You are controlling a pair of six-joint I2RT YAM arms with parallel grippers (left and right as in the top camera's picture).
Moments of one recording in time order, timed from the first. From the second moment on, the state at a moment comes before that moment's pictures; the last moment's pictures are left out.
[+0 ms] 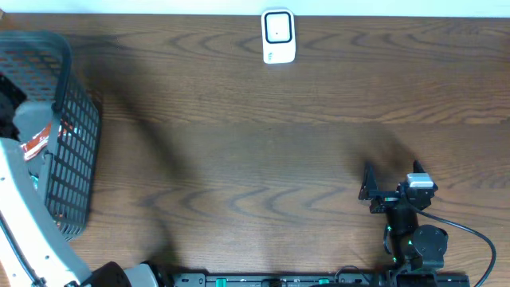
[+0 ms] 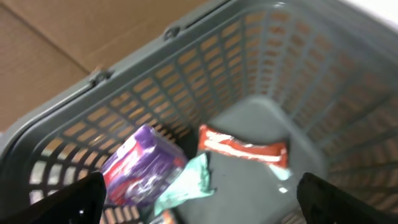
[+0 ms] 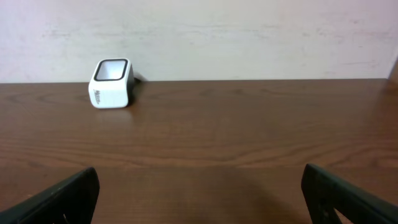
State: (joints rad) left arm 0.52 1.47 1.79 -1.12 -0.48 -0.22; right arm 0.01 0.01 0.01 -0.07 -0.03 0.04
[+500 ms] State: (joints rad) left arm 0.77 1.70 1.79 -1.28 -0.42 -0.22; right arm 0.01 0.01 0.01 -0.07 -0.03 0.04
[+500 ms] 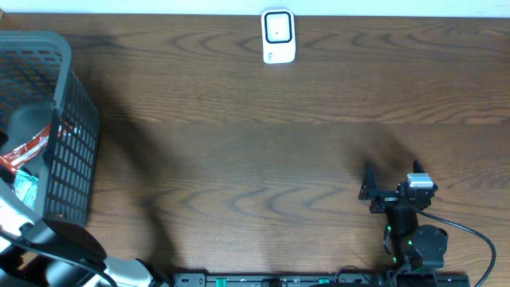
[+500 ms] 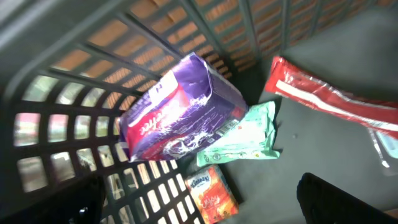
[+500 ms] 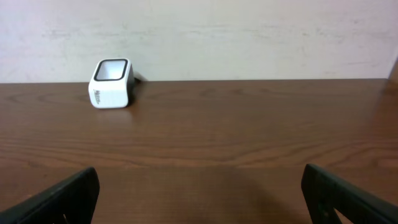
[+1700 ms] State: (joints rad) left arm 0.95 1.90 1.66 -1.12 -0.32 -0.01; right arm 0.01 0.01 0.01 -0.07 -0.03 0.04
